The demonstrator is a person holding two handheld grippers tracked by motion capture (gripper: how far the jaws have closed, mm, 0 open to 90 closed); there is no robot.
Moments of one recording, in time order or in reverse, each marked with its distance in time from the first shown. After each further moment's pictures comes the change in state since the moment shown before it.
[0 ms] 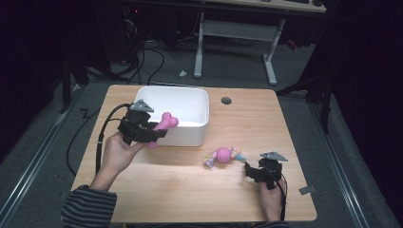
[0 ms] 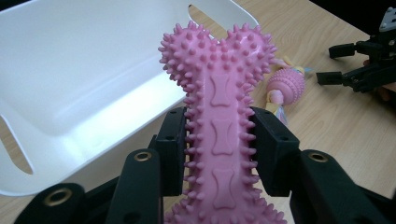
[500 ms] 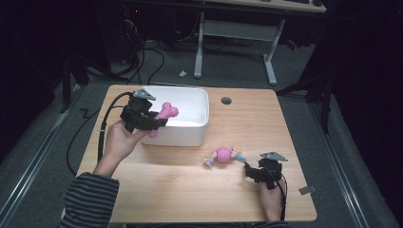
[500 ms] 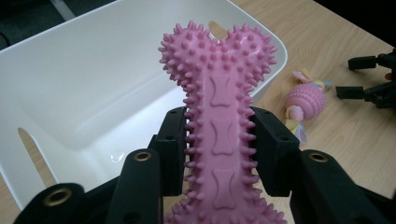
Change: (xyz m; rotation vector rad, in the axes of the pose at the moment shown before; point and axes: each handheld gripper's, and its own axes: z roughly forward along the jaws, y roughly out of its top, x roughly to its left) left arm 0.018 0.021 0.008 0.003 0.020 -0.014; right arm 0.000 0.000 0.000 0.001 0.004 -0.006
